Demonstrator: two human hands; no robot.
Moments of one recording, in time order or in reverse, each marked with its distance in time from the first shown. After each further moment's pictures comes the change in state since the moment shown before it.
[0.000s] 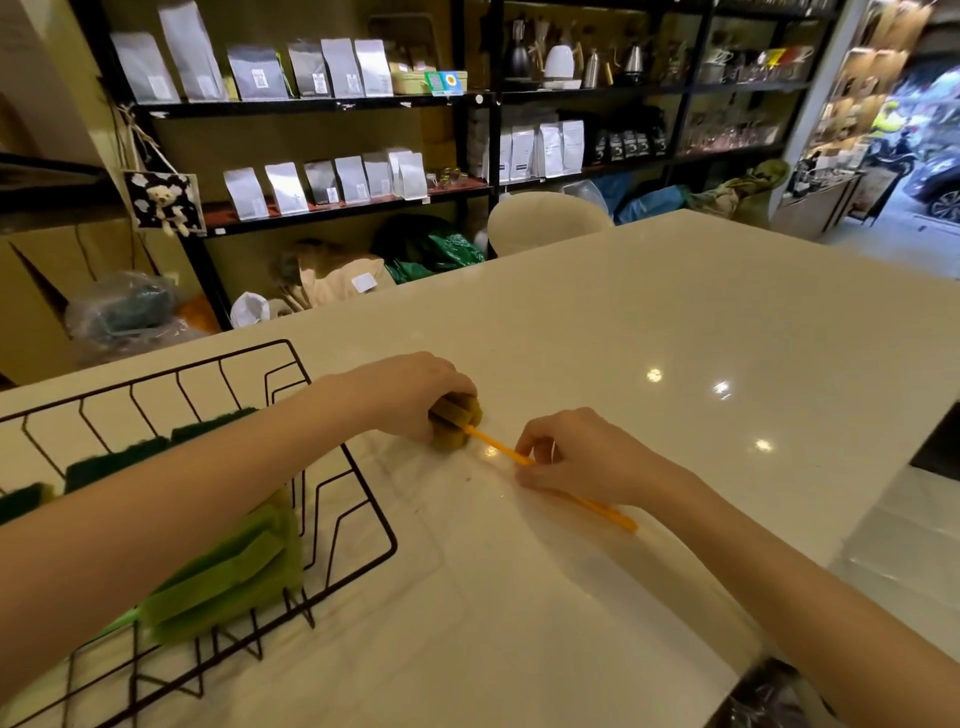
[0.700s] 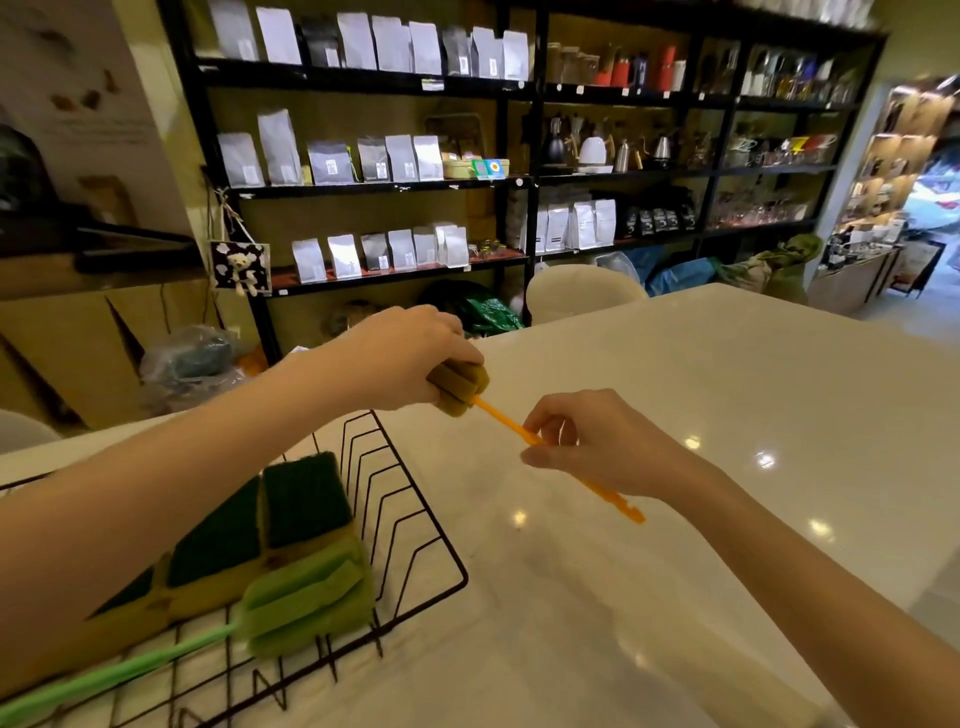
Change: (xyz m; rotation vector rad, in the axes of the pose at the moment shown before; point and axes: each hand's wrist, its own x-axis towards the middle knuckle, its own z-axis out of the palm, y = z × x) left_hand -0.077 -0.010 -0.082 0.242 0.314 -0.050; right_hand 0.002 -0.061 -0.048 0.039 0.183 -0.177
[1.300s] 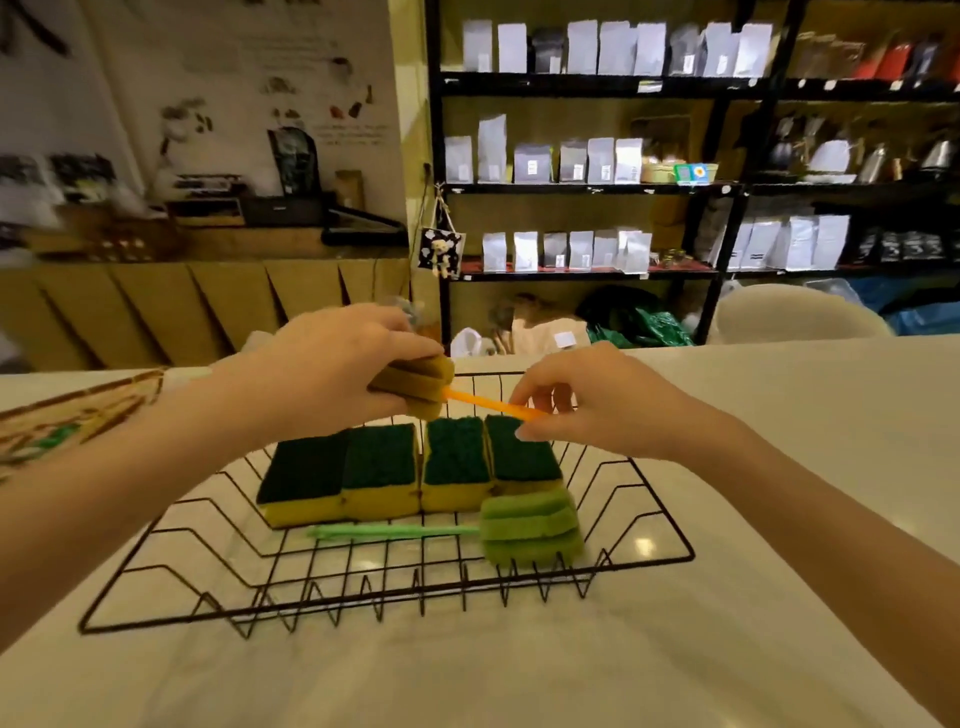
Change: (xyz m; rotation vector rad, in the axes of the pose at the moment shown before) left_hand -0.221 -0.038 -0.027 0.031 -0.024 -0.470; right_hand 0.042 -0.152 0.049 -0.091 -0.150 -0.536
